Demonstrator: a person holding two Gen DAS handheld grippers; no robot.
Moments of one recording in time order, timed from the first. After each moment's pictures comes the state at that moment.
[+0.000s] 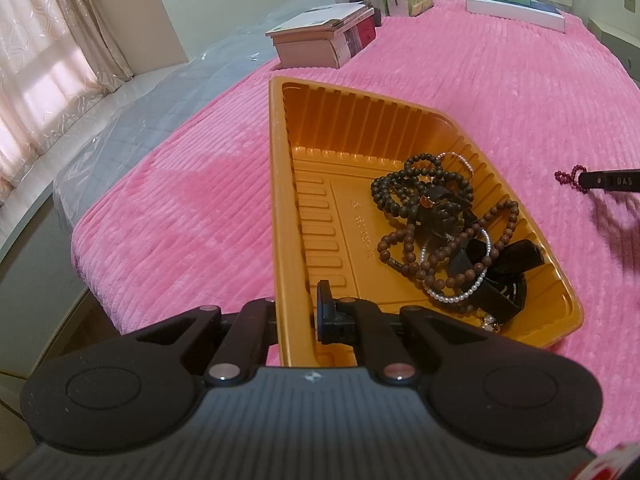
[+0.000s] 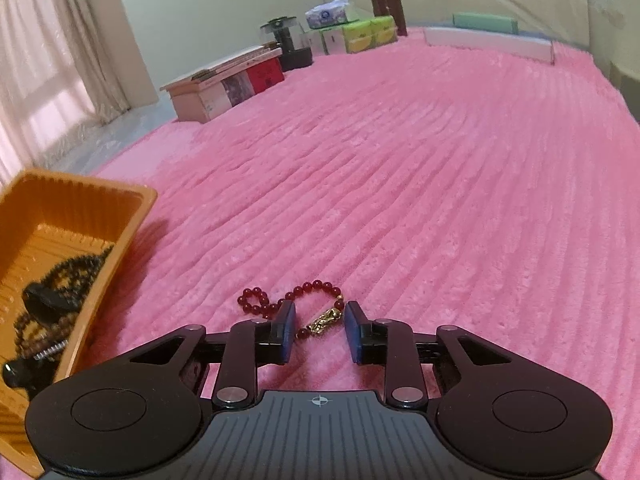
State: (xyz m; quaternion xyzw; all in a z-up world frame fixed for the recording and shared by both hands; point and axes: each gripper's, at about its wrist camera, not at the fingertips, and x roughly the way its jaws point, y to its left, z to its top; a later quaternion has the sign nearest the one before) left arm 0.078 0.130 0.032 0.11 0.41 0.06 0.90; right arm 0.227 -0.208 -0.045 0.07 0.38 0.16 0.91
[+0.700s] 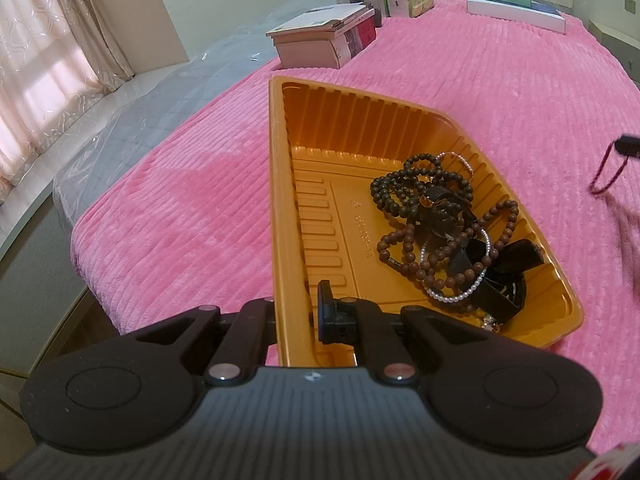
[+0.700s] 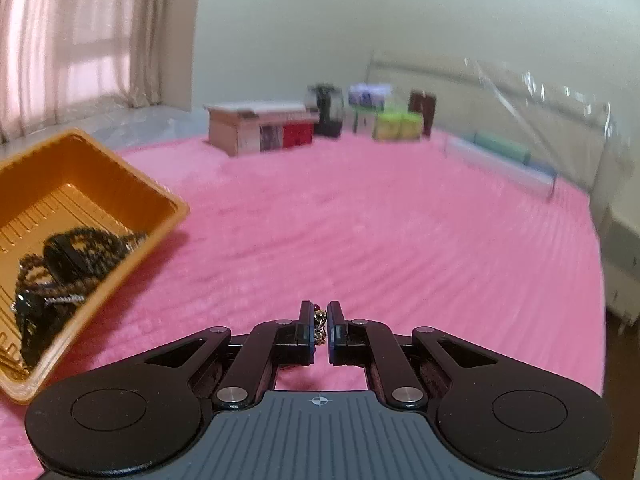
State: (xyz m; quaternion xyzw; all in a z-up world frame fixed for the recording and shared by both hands) left arm 0.077 0.131 0.031 0.11 0.41 0.06 0.90; right arm 0.177 -0.192 -0.001 -0.08 0.24 0.17 0.95
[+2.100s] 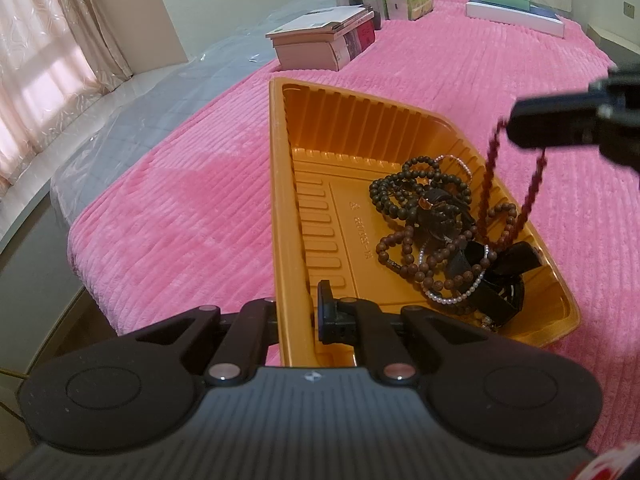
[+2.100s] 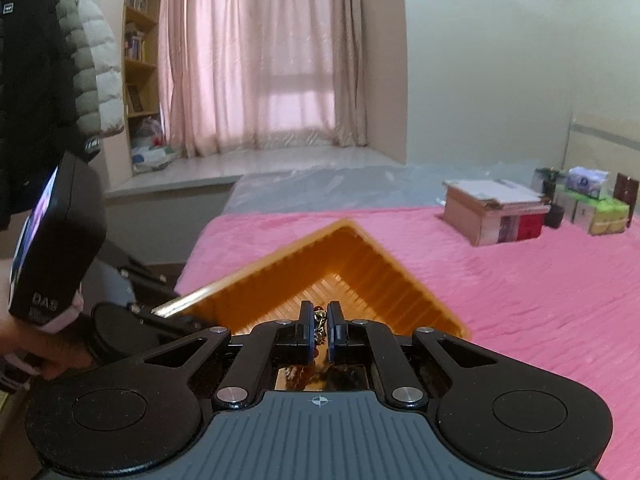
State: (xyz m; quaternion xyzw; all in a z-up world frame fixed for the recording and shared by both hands) left arm 0.078 0.133 0.033 0.10 0.41 0.05 0.91; right arm 0.153 -0.053 0.065 -0.07 0.21 0.47 0.86
